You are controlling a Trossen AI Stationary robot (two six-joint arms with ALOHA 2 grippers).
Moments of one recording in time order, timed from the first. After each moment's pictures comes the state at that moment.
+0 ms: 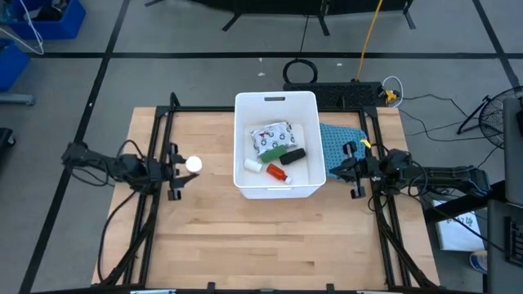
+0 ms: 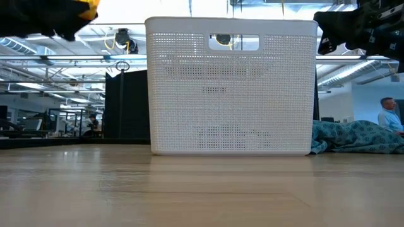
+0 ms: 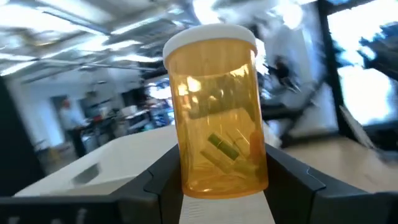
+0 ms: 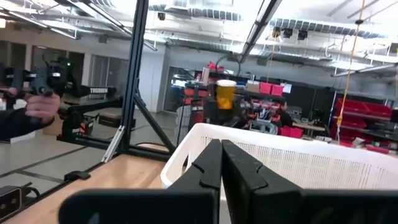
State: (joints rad) left arm -0.31 0.18 0.12 0.30 -0.36 0.34; right arm -0.14 0.31 0.02 0.58 -0.29 -0.08
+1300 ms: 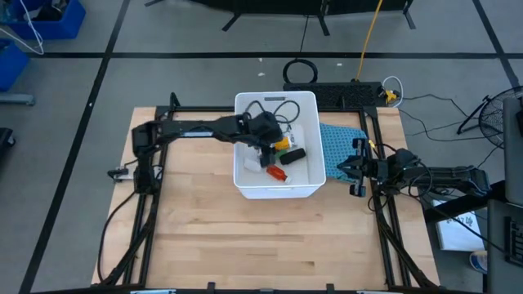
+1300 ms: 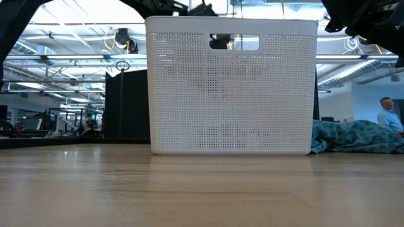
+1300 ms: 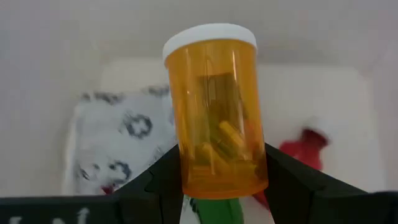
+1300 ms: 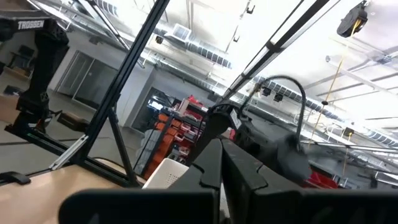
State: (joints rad) left arm 0.26 1.92 1.53 -0.47 0.04 0.16; right arm -0.14 0.31 0.02 0.75 -0.29 -0.35
